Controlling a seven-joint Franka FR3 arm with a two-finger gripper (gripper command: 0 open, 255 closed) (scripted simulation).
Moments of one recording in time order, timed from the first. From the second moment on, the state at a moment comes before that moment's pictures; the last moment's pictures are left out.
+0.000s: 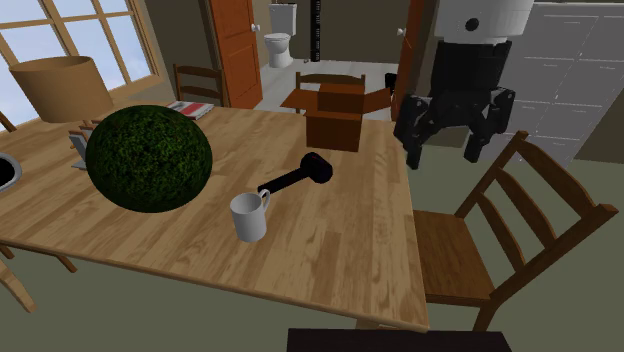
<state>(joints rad) 0.02 -0.74 0.01 -2.29 -0.03 1.47 -0.15</state>
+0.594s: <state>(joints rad) 0.08 -0.66 0.13 -2.35 0.06 1.64 -0.04</state>
